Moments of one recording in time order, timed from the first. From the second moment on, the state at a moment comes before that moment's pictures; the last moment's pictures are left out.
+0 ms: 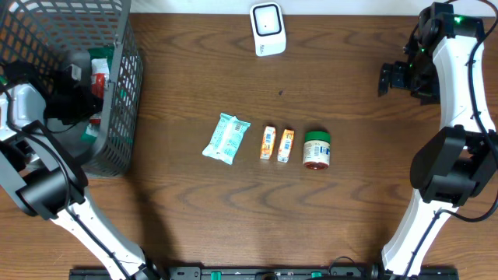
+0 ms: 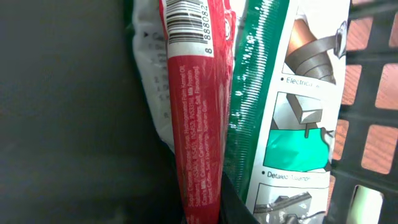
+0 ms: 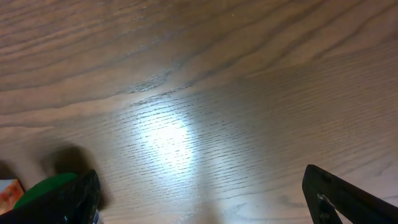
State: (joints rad) left arm 0.58 2.23 1.72 -0.88 0.62 0.19; right arm -0.16 2.18 2.10 -1.46 0.03 0.11
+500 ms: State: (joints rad) left arm 0.62 1.76 1.75 -0.74 0.58 0.04; right arm -0.16 2.18 2.10 -1.46 0.03 0.11
